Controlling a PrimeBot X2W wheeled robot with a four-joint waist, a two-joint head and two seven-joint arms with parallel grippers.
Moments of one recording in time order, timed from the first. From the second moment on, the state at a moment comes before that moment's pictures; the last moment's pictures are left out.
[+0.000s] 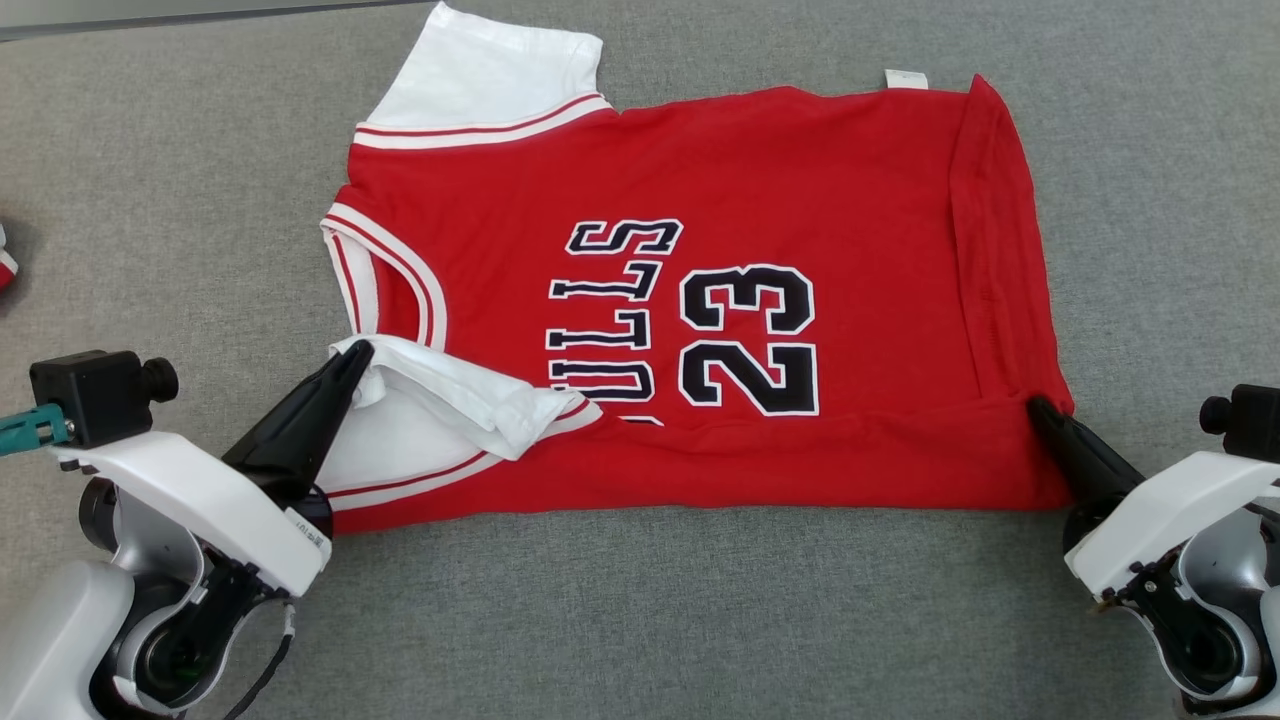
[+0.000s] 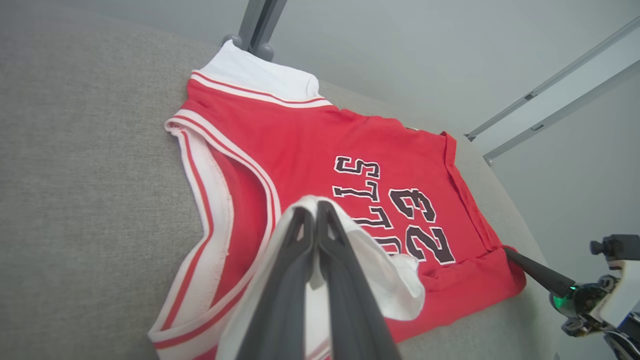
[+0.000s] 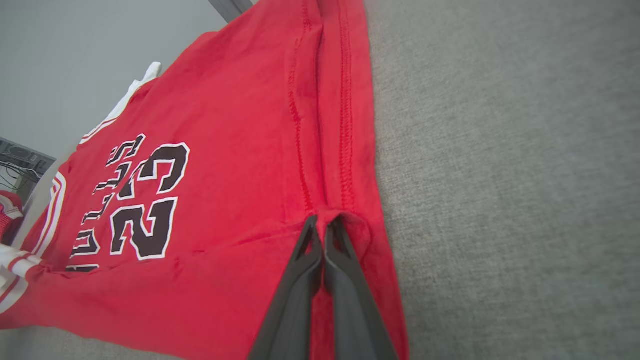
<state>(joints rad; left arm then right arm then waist) -0.28 0.61 -0.43 -0.15 -1.16 0.08 0.15 -0.20 -0.16 -0.02 0.11 0.67 0.13 0.38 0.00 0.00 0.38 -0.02</state>
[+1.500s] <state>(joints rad) -0.06 0.36 -0.21 -0.03 -0.47 0.21 -0.26 -0.05 -0.08 -0.02 0.08 0.17 0.13 -0.23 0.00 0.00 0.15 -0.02</state>
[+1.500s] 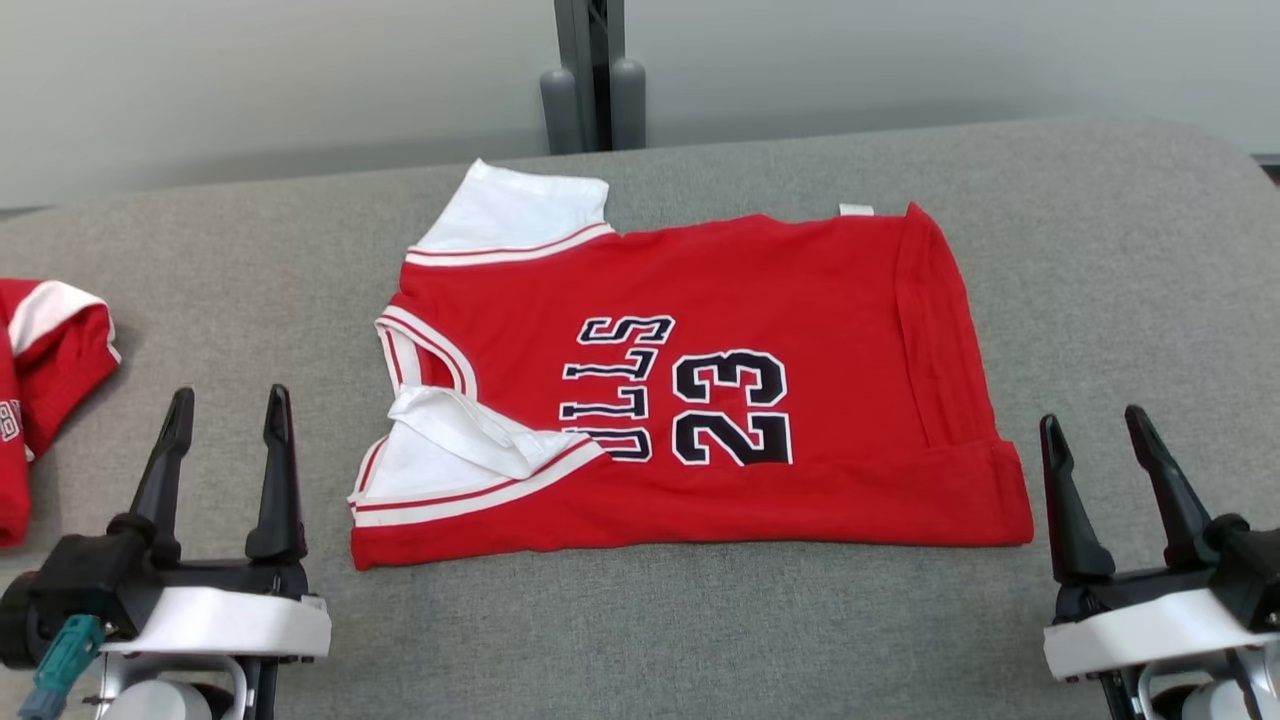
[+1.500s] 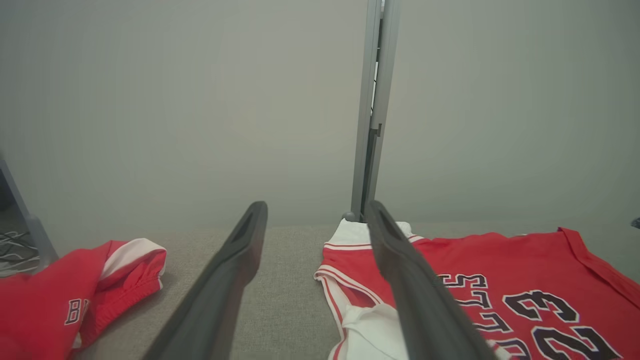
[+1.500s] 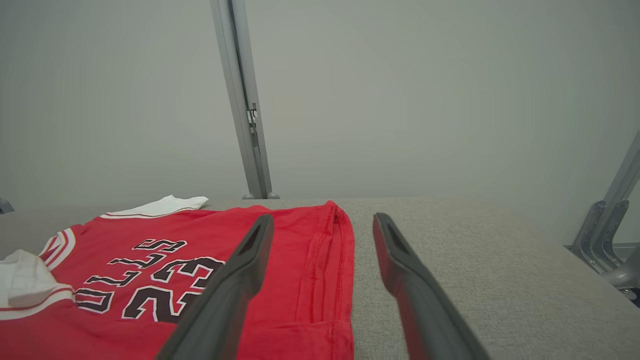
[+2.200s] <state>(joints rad) -0.05 0.34 -0.22 0.04 -0.46 0.17 -0.26 -0.04 -0.07 -0.02 0.09 0.17 0.13 -0.21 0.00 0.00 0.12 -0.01</state>
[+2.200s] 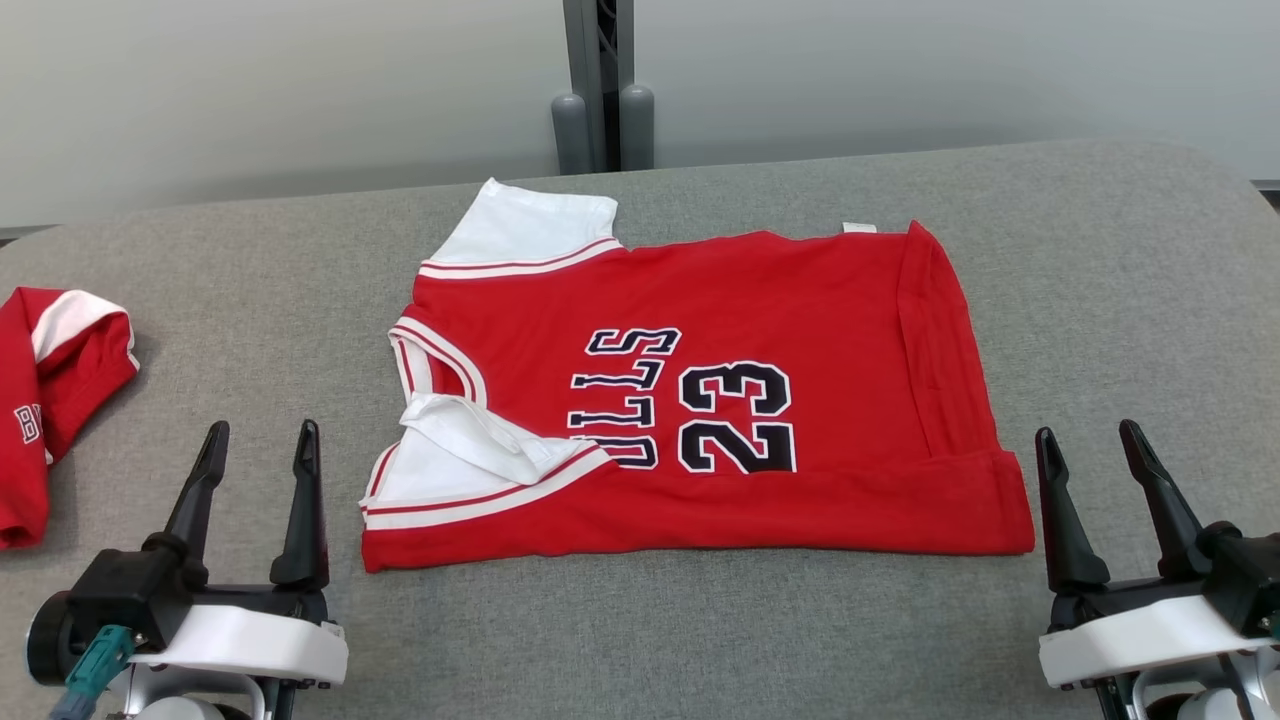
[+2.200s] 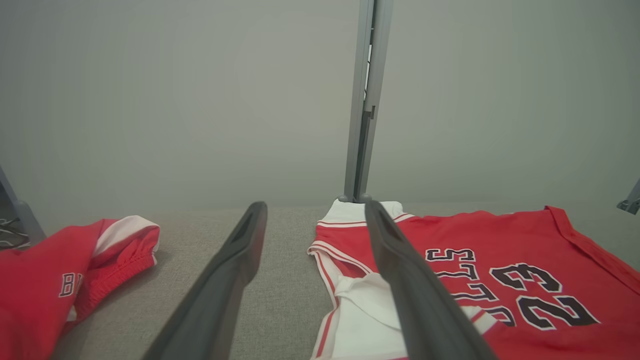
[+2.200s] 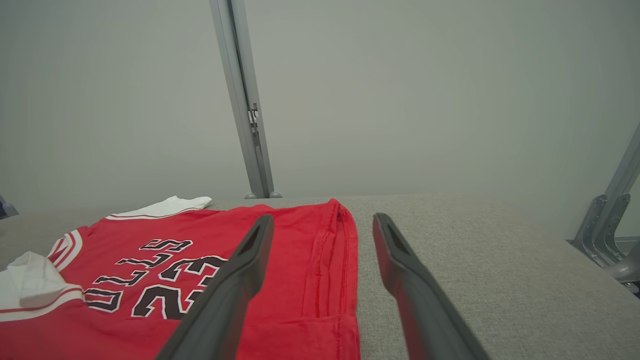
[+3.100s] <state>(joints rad) -0.16 0.24 -0.29 0.43 -0.67 -0.02 -0.09 -0.16 -0.09 0.04 0.45 0.23 0.13 -0.15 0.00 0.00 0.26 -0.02</state>
